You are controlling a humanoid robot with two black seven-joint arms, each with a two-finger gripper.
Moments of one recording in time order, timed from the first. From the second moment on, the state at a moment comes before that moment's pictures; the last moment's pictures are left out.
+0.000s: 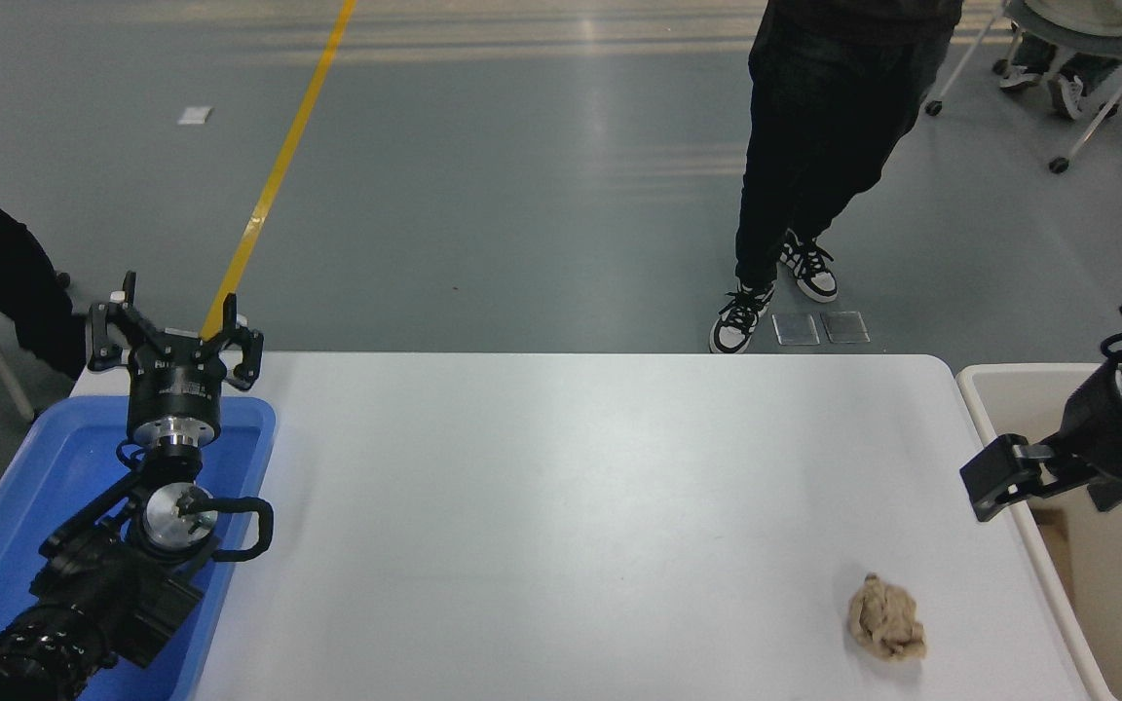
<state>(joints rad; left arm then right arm) -0.61 0.17 -1.00 -0.40 -0.12 -0.52 -0.60 1.93 -0.65 -1.21 1.58 -0.51 0.49 -0.11</state>
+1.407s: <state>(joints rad) -0.61 0.17 -1.00 -0.40 -0.12 -0.52 -0.60 1.18 -0.48 -0.85 1.15 -0.74 0.16 -0.11</state>
